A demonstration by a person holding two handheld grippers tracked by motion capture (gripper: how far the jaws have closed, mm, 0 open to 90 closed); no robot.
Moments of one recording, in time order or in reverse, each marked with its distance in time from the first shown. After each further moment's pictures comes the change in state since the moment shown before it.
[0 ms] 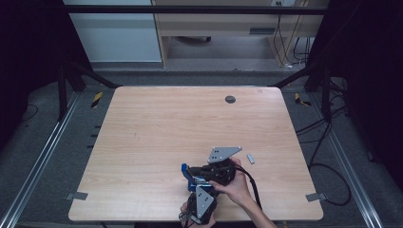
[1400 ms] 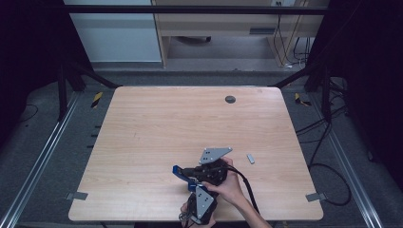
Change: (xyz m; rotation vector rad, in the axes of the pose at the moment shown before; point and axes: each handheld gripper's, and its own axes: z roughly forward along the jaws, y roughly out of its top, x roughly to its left) left arm -0.001 -0.001 0.000 -0.004 0.005 -0.006; right arm 0.003 0.001 0.023 0.019 0.008 -0.023
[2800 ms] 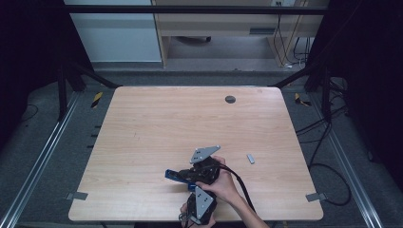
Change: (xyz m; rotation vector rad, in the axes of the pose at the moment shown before) left arm 0.000 -0.001 0.000 -0.008 0.005 -0.006; right arm -0.002 0.004 0.023 0.117 0.001 0.017
